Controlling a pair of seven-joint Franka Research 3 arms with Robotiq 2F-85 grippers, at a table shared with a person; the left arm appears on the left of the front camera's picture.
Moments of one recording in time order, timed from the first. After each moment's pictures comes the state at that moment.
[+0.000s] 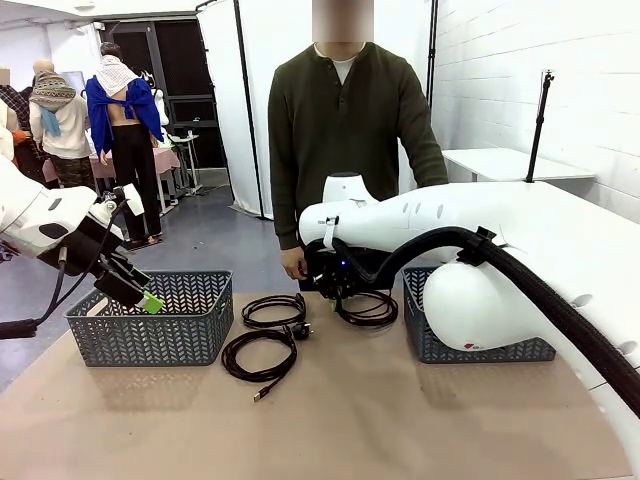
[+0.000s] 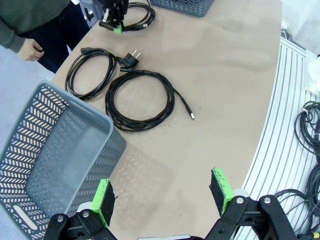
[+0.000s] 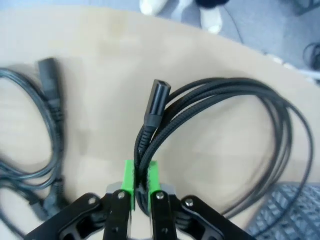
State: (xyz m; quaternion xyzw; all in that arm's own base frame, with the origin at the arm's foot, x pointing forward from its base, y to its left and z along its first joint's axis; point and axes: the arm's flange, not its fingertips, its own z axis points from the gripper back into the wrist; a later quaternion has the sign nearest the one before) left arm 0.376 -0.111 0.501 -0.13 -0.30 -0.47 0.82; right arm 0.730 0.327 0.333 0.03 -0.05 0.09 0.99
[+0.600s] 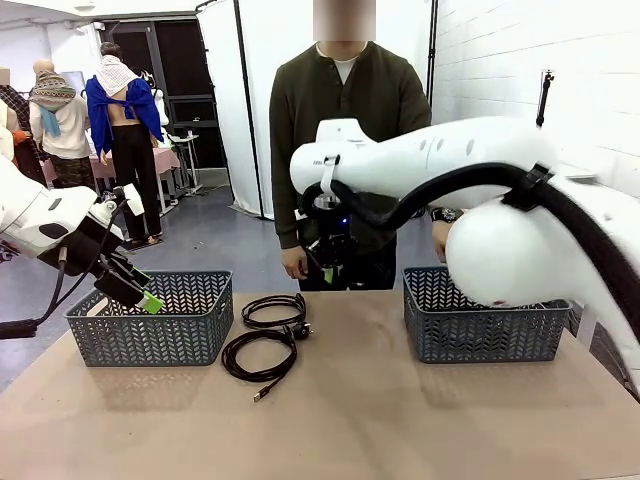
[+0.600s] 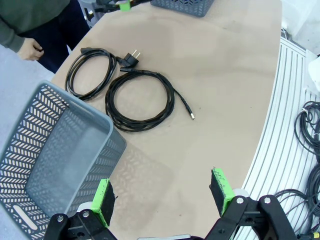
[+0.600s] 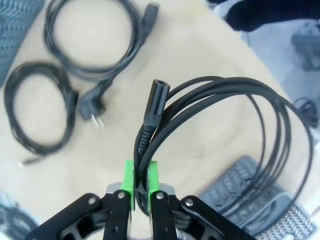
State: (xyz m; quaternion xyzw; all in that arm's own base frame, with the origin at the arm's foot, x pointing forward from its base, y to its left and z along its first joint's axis) left arm 0.376 -0.111 0.501 -0.13 -0.30 -0.47 0.82; right arm 0.672 0.331 0.443 0.03 -0.02 0.31 0.95
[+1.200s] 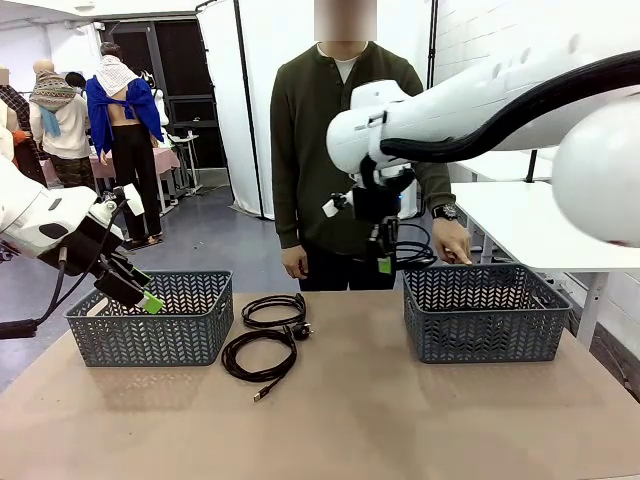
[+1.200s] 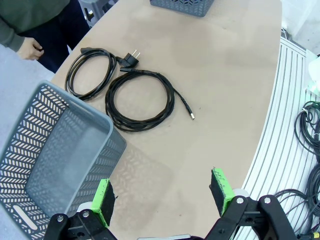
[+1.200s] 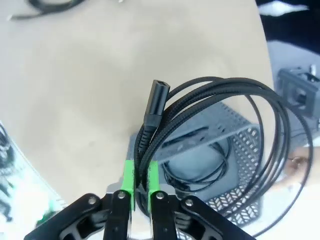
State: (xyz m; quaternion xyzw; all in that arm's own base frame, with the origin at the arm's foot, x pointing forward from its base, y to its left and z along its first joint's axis) left arm 0.376 -0.111 0.501 -0.13 -0.30 -0.47 0.82; right arm 0.597 0.233 0.495 -0.03 0.02 0.53 0.85
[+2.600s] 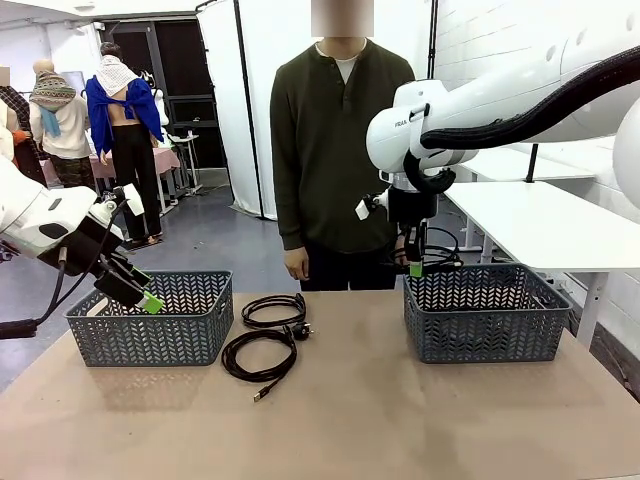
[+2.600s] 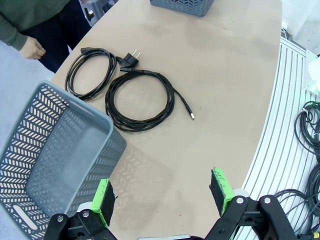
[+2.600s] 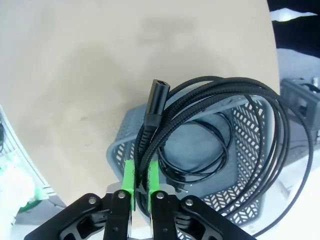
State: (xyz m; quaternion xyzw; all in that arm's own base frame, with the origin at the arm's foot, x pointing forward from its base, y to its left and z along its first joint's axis) left arm 0.376 -0.111 0.501 -0.13 -0.30 -0.47 0.82; right arm 0.588 0.181 0.491 -0.02 0.01 0.56 0.83
